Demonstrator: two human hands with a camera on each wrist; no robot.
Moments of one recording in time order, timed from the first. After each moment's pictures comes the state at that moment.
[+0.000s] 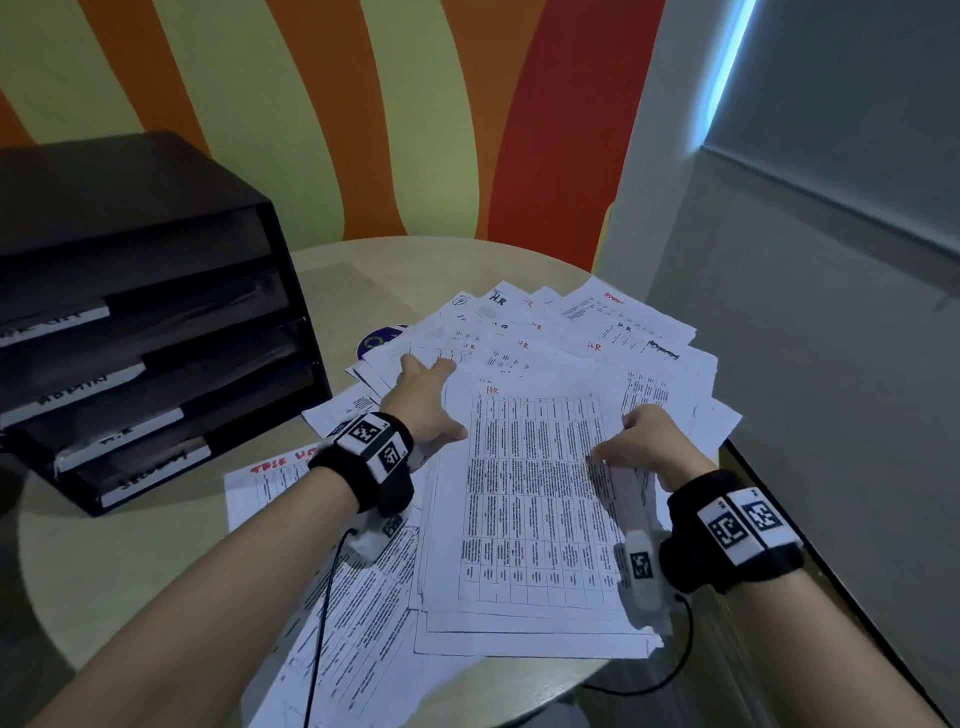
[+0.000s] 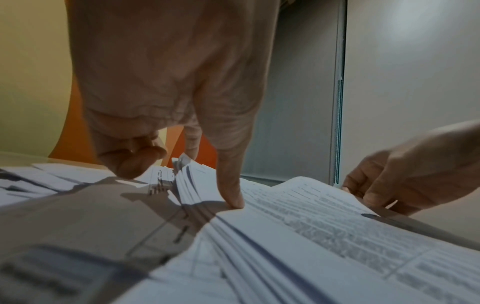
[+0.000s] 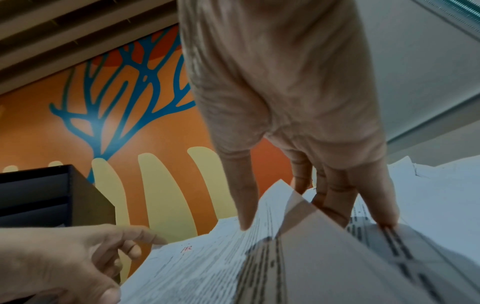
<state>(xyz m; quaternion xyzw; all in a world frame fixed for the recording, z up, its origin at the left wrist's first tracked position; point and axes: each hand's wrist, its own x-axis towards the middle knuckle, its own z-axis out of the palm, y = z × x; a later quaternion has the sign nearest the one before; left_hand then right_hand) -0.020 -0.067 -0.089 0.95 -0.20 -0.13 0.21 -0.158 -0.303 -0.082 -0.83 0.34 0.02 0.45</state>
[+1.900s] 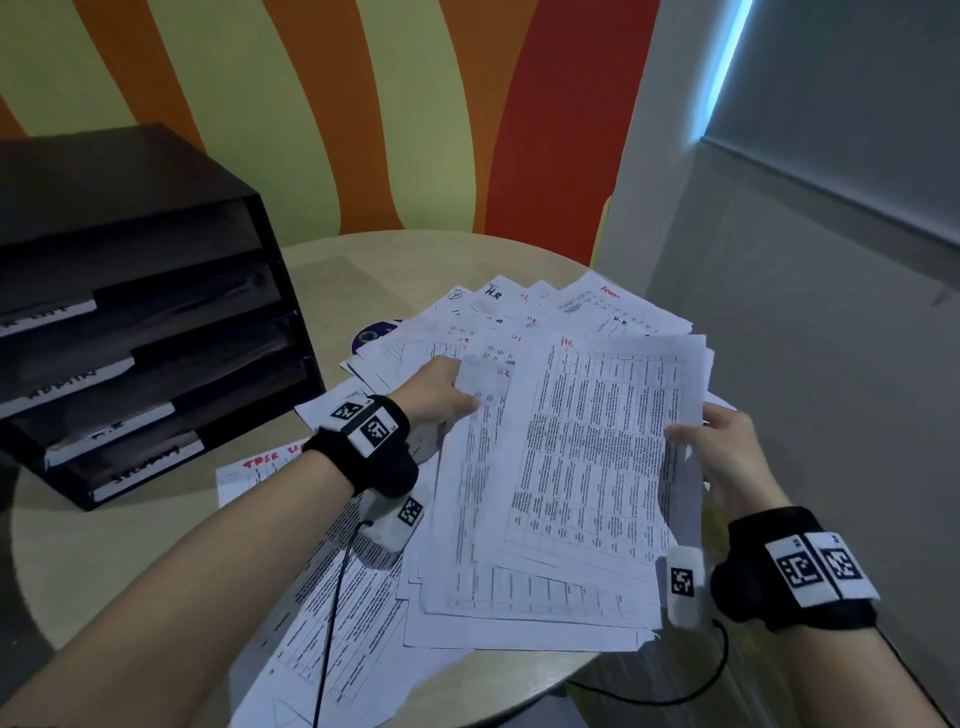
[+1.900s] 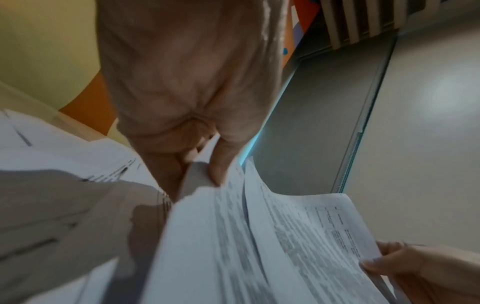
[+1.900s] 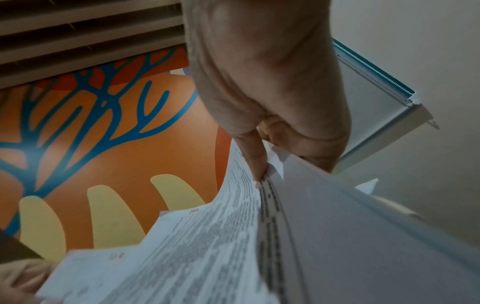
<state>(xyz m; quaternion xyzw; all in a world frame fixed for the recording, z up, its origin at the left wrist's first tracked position) -0.023 -0.086 -0.079 0.86 -0.23 -0.20 0.41 -0.211 -0.336 -0.075 -0.71 0.32 -0.18 0.60</state>
